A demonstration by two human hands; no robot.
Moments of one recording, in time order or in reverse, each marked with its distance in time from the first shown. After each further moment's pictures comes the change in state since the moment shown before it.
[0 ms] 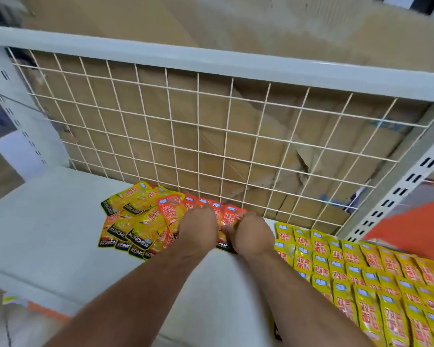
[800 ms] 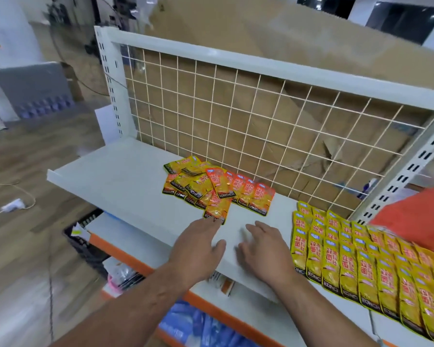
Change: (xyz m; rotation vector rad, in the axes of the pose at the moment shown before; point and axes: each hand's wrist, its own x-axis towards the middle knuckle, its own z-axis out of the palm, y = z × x) left_hand -0.213 -0.084 0.000 -0.307 0.142 0.113; right_hand -0.176 0.026 0.010 -0.145 -0.037 -0.425
